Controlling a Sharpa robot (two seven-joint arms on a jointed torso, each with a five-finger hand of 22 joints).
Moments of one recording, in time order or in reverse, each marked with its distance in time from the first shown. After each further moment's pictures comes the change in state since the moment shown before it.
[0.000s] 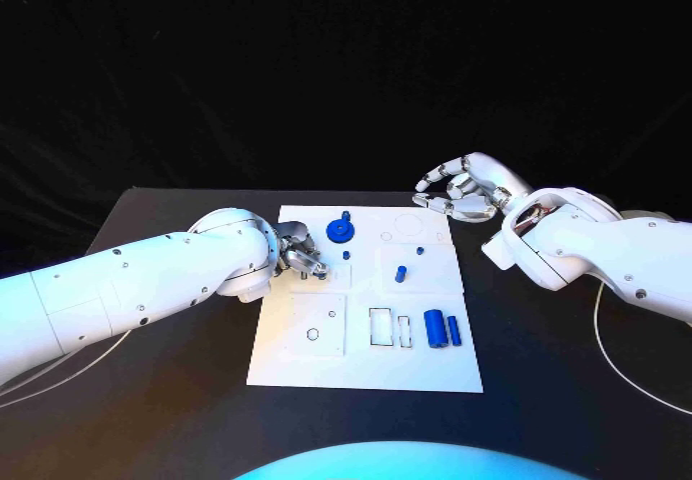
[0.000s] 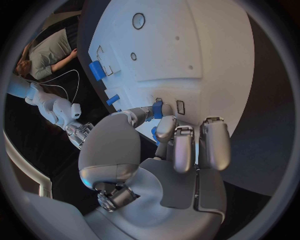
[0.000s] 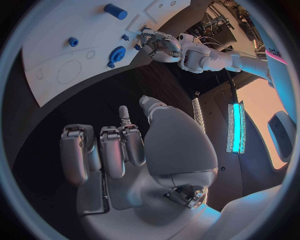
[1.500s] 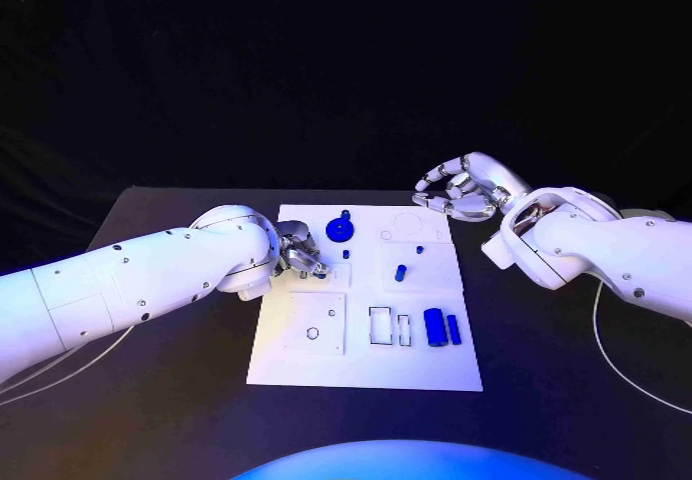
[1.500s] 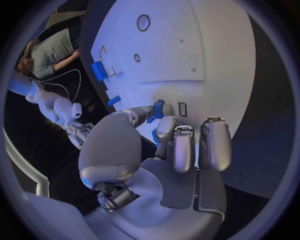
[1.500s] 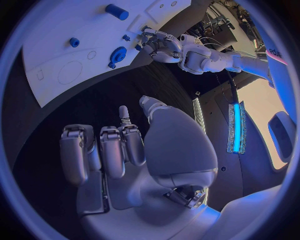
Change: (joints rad) left arm 0.004 0.008 0.004 -0.007 0.022 0.034 -0.009; left_hand 0.030 0.005 0.003 0.003 0.004 0.001 -0.001 -0.004 0.008 0.000 0.000 0.000 -0.002 -0.001 -0.001 0.000 0.000 -0.016 0.004 -0.004 0.000 0.007; right arm -0.003 0.003 0.000 -0.006 0.000 0.000 -0.001; right_hand 0.000 0.000 0.000 0.000 0.000 0.003 -0.003 0.000 0.000 0.004 -0.004 0.000 0.000 0.000 0.000 0.000 -0.001 0.000 0.000 0.000 0.000 0.000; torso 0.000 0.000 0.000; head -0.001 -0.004
